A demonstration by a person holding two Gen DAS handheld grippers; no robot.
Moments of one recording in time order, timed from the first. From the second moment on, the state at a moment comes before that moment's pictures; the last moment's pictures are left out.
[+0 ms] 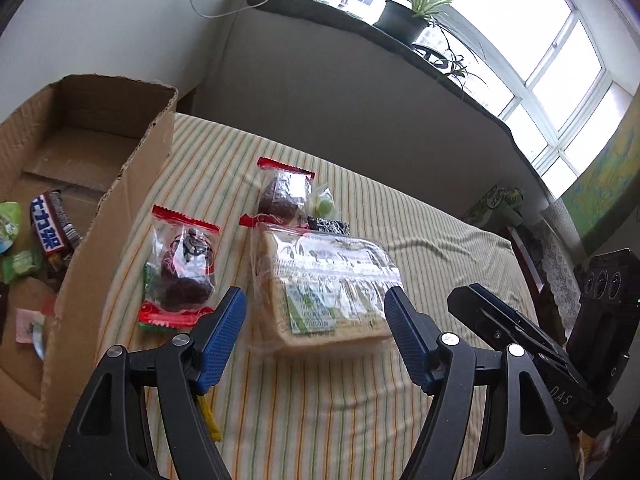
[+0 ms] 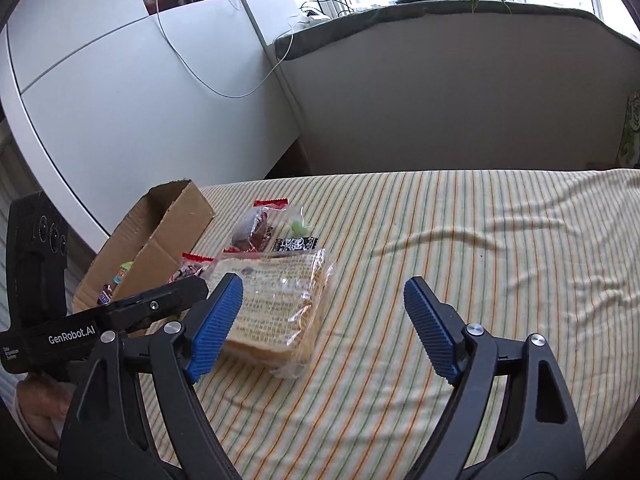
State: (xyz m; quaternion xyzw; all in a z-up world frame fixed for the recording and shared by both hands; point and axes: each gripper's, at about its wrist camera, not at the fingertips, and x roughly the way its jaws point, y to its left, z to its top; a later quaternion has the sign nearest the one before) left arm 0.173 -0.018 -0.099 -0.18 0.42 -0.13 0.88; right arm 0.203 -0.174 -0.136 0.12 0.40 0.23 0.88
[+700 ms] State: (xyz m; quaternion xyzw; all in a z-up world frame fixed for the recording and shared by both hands) left arm 0.185 -0.010 -0.136 -0.23 0.44 -0.15 0.85; right arm 0.206 -0.135 -0.169 0.10 0.44 0.30 0.84
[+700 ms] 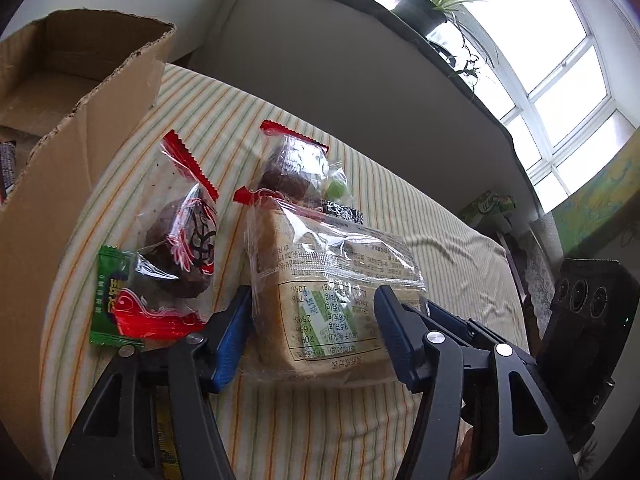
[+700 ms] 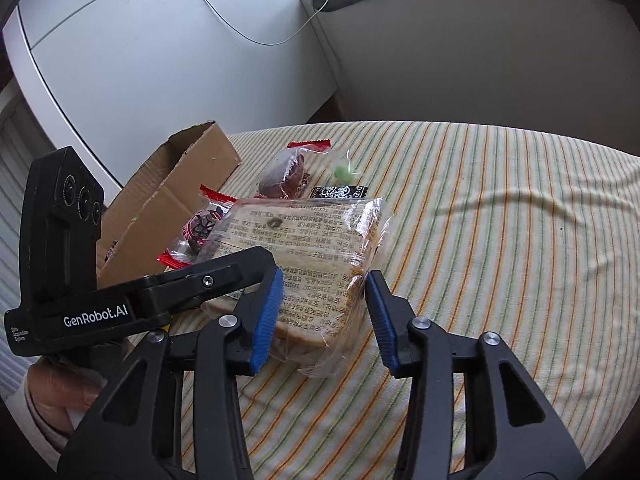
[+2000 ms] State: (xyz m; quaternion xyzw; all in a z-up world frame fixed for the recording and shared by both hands) left arm 0.071 -0.034 -0.011 -0.19 0.32 -0.23 0.90; right arm 0.062 -0.164 -0.028 0.09 0.30 0.25 0.92
